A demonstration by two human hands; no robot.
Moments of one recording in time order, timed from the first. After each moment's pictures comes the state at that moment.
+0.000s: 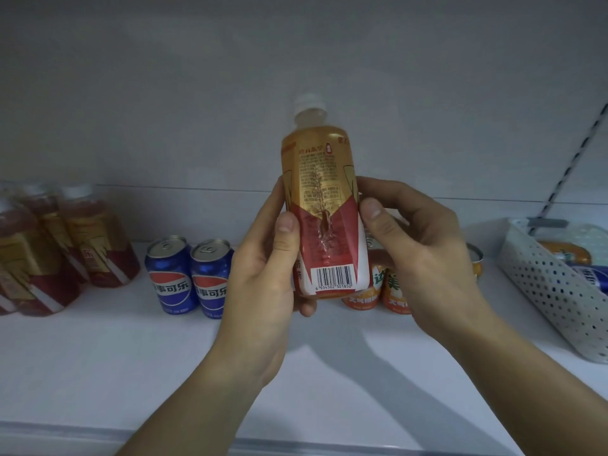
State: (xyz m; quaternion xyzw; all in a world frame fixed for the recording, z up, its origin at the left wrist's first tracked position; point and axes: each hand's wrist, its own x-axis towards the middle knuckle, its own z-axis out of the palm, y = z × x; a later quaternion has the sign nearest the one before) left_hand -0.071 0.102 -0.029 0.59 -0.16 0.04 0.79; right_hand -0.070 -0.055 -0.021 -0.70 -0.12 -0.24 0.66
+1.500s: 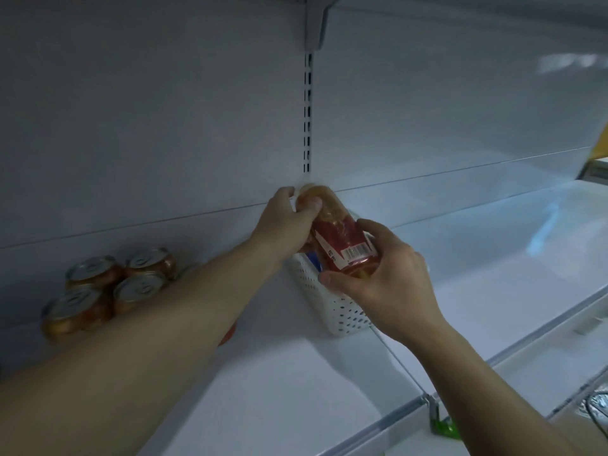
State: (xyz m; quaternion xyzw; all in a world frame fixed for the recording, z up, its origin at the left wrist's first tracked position) left_hand -0.015 -0.251 -0.024 0.74 -0.27 -0.16 0.60; right_hand -0.172 -0.328 -0.060 -0.85 0.21 -0.33 0.37
